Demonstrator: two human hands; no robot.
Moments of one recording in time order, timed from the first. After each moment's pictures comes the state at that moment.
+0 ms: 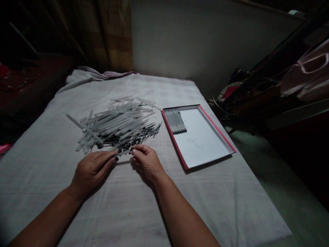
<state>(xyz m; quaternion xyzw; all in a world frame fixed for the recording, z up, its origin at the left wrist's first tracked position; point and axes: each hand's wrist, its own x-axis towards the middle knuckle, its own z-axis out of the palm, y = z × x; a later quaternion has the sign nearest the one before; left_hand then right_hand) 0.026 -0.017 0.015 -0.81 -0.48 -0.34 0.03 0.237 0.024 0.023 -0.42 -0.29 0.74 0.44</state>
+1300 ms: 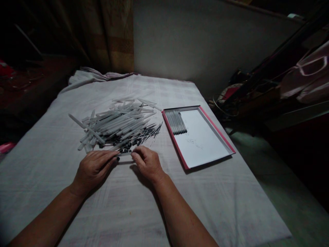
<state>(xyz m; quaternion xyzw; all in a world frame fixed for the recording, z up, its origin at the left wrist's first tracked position) 0.026 -0.016 0.016 -0.81 -0.49 -0.33 0.03 0.250 0.019 0.013 -0.45 -0.68 0.44 0.38</state>
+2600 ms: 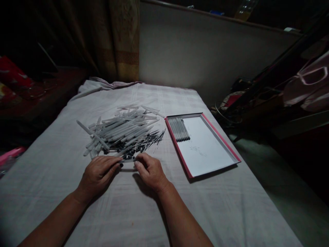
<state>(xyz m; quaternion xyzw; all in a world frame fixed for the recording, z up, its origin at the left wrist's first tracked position) 0.025 -0.016 0.016 -0.80 -0.48 -0.35 0.01 0.251 0.019 0.017 -0.42 -0.70 0.43 0.38</state>
